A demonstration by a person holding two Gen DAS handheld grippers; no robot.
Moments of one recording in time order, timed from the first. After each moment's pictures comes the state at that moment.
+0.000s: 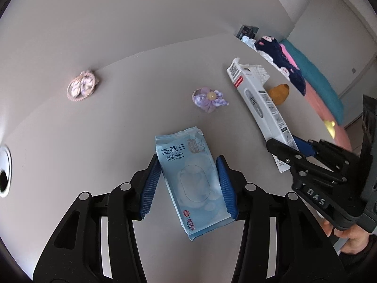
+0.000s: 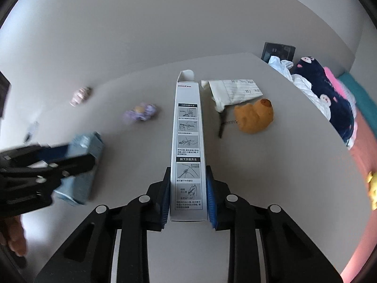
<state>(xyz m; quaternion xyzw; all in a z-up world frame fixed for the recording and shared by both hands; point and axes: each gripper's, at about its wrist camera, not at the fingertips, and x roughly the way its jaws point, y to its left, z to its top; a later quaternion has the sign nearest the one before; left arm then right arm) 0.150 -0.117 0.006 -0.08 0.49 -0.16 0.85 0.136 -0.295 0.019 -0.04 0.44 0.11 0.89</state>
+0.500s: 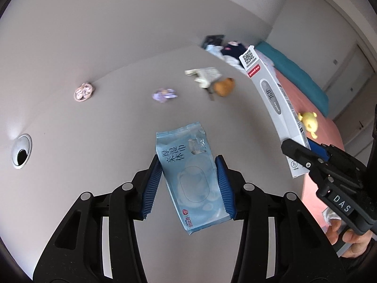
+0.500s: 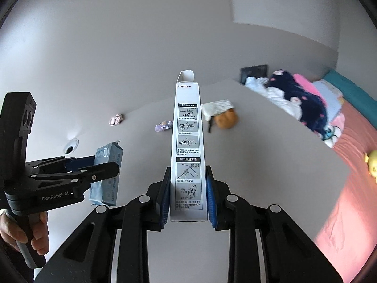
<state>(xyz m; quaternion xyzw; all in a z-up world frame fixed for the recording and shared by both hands) 0.058 -0.146 0.069 -0.05 0.44 -0.21 0.87 0.010 -0.330 0.097 0.01 0.36 0.09 0.93</state>
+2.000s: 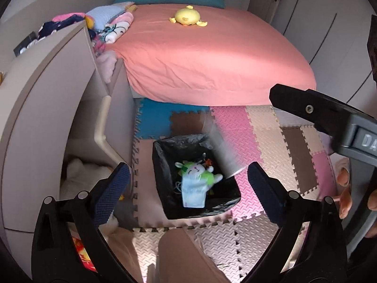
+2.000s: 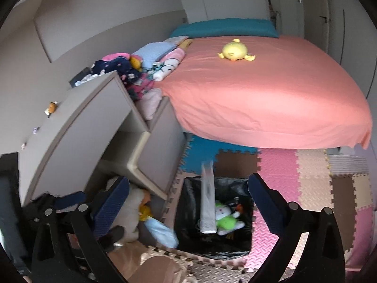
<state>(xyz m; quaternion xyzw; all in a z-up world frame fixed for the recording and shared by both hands) -0.270 -0.472 -0.040 0.21 0.44 -0.46 0.74 -0.382 -0.619 -0.028 0.23 0.34 -0.25 0.88</state>
